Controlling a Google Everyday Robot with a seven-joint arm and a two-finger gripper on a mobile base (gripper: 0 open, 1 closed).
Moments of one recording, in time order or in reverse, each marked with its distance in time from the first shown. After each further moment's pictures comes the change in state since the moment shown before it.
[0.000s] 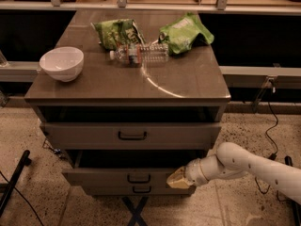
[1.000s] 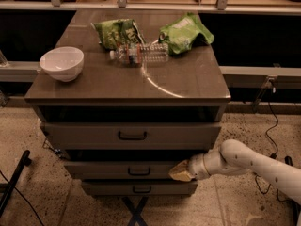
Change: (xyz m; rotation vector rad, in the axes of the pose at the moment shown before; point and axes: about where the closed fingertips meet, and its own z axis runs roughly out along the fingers) arm -0.002 -0.033 -0.009 0.040 -0.060 0.011
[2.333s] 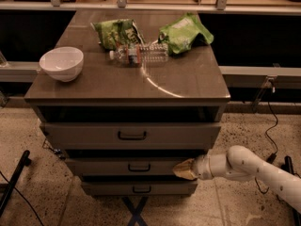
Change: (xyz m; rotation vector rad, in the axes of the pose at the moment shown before) arm 0.010 -0.026 -0.009 0.087 -0.108 0.003
